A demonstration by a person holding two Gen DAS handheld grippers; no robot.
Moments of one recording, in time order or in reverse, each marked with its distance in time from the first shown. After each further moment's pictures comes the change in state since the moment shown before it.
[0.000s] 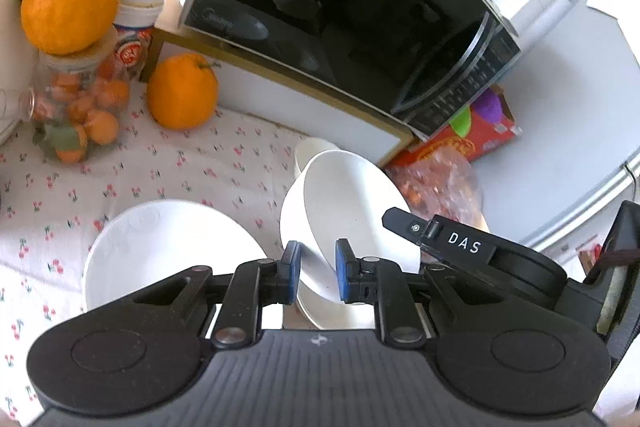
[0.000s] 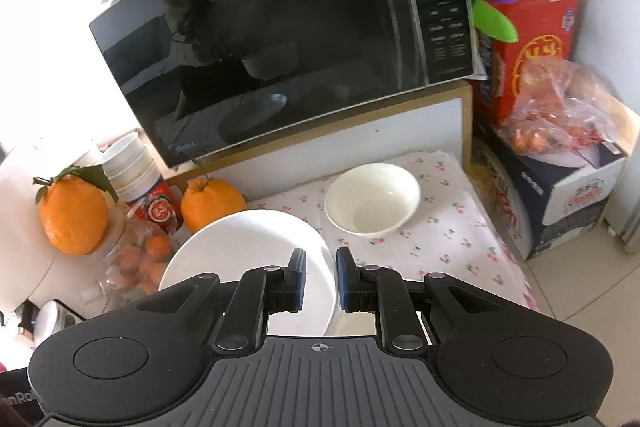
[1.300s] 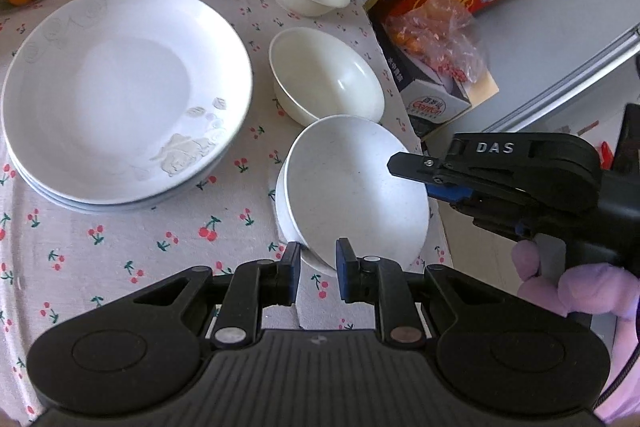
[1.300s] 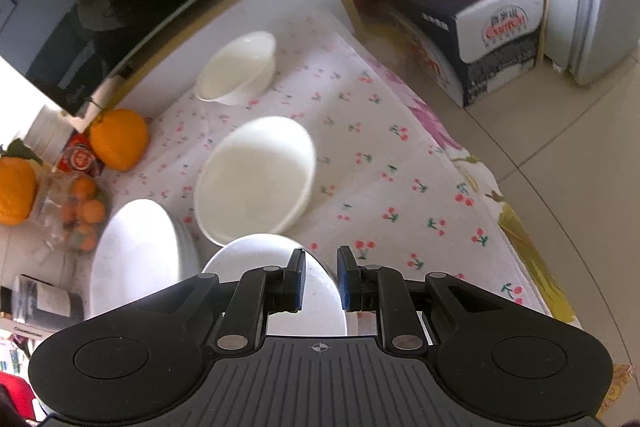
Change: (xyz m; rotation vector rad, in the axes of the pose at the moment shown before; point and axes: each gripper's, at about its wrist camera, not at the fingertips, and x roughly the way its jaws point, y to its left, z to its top) left arm 0.052 -0.007 -0.108 0.090 0.315 0.009; right arm 0.000 -0.106 -0.088 0.293 0.268 -0.083
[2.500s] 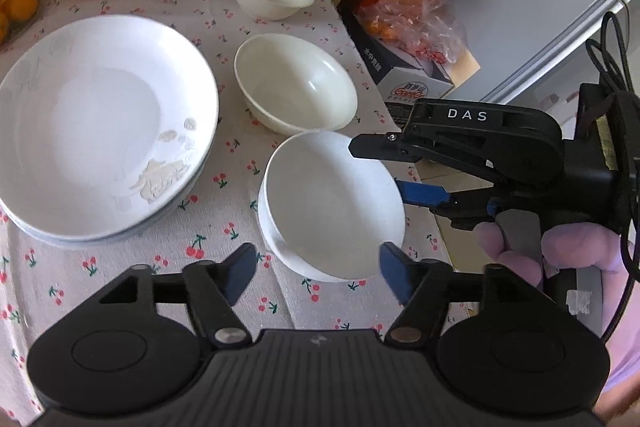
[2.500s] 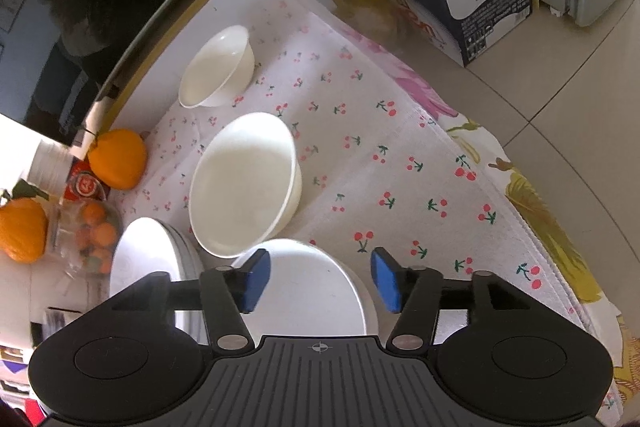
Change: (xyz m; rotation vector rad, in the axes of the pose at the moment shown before) left arm -0.004 -0.010 0.007 0.124 0.011 -0.013; right arm 0.011 -0.023 0.009 0.155 0.069 0.090
